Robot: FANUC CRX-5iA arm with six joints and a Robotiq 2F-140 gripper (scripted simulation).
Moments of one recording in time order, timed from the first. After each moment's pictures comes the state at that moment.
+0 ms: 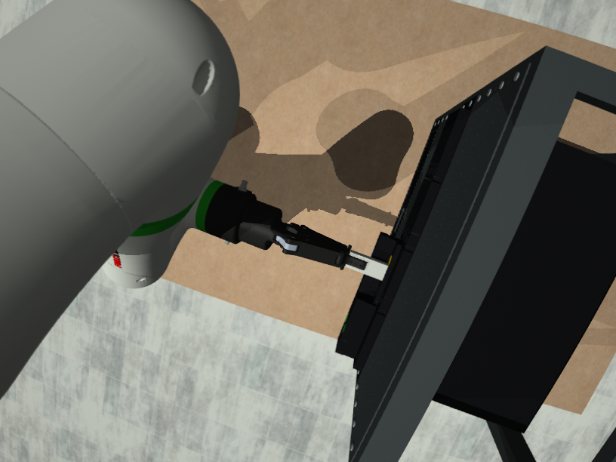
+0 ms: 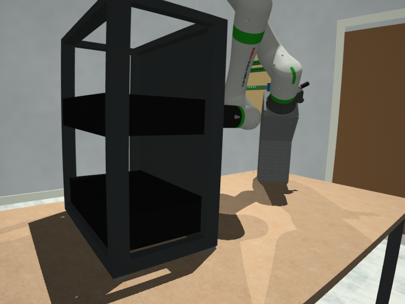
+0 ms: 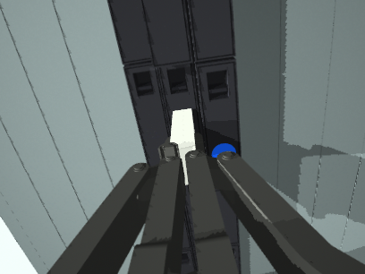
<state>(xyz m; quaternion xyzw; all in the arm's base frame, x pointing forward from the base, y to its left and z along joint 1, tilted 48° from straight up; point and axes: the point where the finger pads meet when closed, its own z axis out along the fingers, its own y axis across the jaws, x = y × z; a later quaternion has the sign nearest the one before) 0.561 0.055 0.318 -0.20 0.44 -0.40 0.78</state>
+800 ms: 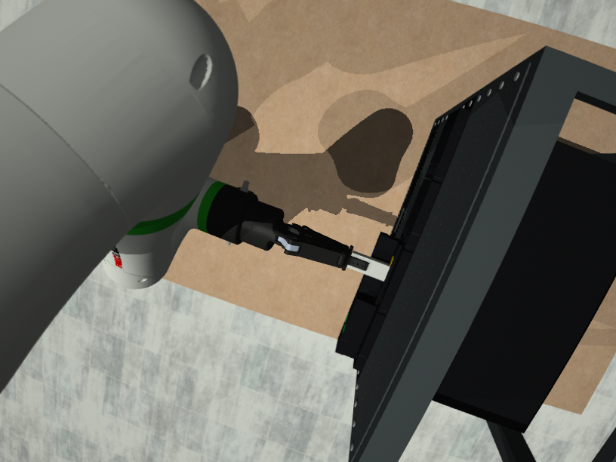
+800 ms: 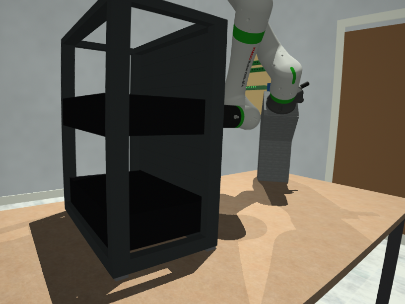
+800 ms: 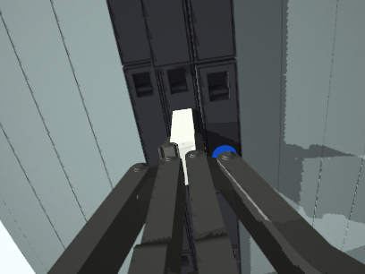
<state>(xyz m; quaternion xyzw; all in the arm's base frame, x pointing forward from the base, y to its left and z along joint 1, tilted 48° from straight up) 0.564 0.055 0.320 -0.20 0.44 -0.40 0.78</state>
